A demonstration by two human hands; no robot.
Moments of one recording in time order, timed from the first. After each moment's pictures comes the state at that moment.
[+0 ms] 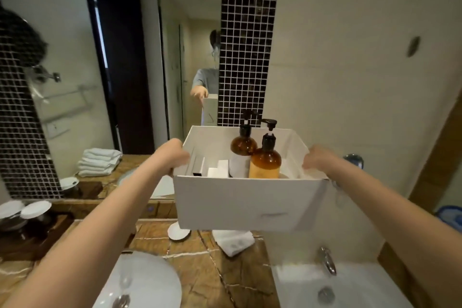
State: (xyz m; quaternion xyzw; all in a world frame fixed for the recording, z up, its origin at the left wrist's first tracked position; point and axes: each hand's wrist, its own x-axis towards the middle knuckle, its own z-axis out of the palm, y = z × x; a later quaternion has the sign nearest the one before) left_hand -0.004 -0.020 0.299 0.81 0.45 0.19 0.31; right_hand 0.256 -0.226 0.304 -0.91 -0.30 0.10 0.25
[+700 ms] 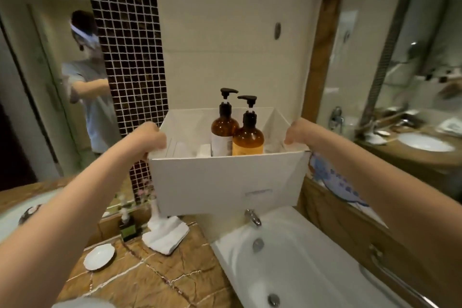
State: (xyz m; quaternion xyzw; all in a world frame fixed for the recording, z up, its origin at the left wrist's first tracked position) left_hand 0.097 -0.089 0.326 0.90 0.29 0.13 0.31; right_hand 0.247 -0.376 0.335 -0.95 -0.09 0.04 0.28
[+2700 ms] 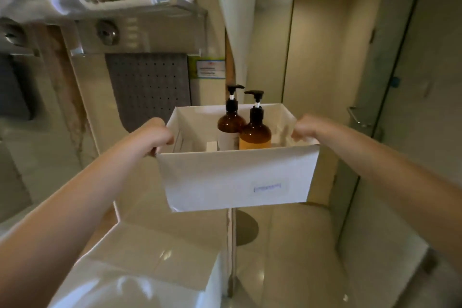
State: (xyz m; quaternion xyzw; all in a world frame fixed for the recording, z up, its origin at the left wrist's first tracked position) left_hand -0.308 -0.882 0.345 0.63 -0.71 -0.21 0.23; right_hand -0.610 -0.785 0.357 -0.48 0.83 -0.23 0.14
